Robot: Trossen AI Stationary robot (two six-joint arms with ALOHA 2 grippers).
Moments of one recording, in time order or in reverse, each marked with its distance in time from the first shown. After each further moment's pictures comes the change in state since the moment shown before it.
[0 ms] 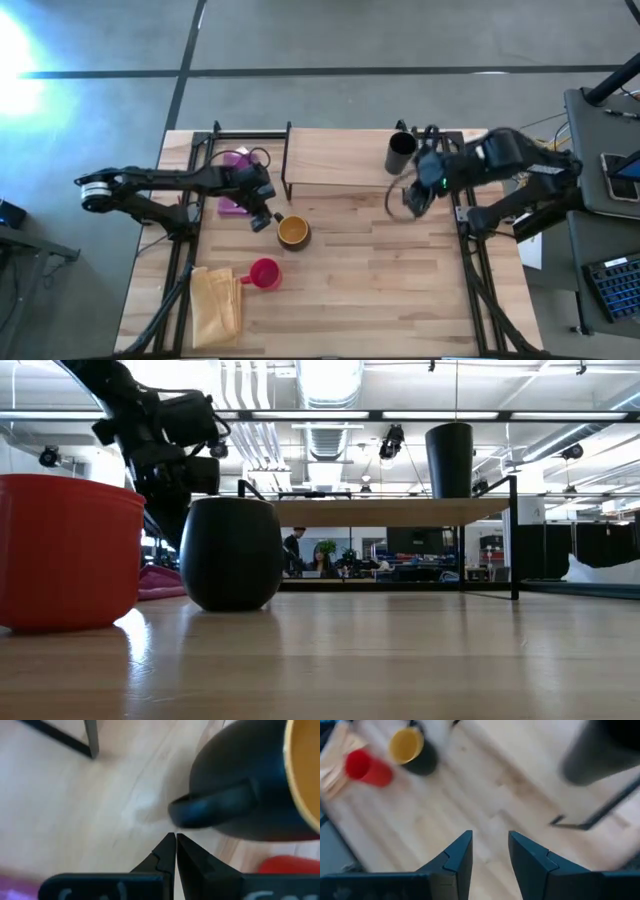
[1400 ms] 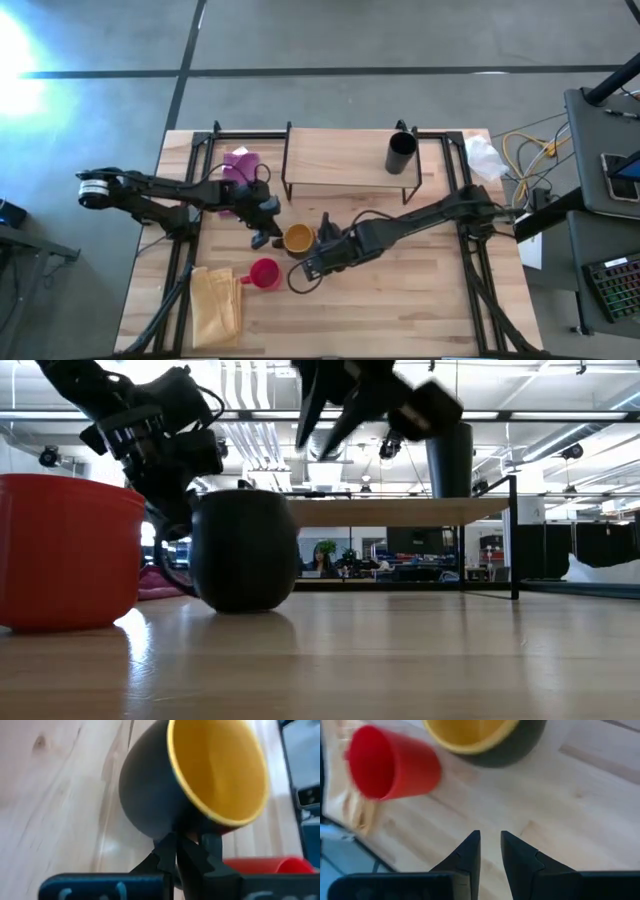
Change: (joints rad) left arm -0.181 -0.017 -0.095 0.321 0.121 -0.060; right arm 0.144 0.675 -0.001 0.668 -0.138 0.543
